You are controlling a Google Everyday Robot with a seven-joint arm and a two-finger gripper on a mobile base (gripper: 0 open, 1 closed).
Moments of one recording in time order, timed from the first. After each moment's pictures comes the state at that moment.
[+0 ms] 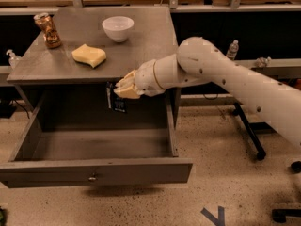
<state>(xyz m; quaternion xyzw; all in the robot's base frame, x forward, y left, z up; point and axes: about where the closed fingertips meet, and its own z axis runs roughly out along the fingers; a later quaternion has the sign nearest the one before) 0.618 0.078 0.816 -0.61 0.62 0.24 0.43</state>
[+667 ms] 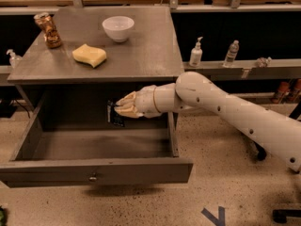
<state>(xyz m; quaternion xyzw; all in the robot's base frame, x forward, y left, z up) 0.613 0.089 0.742 -0.60 0.60 0.26 0.46</state>
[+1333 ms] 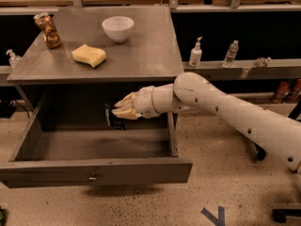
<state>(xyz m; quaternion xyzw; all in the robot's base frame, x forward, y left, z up) 0.612 0.093 0.739 -0.60 0.60 0.26 0.46</state>
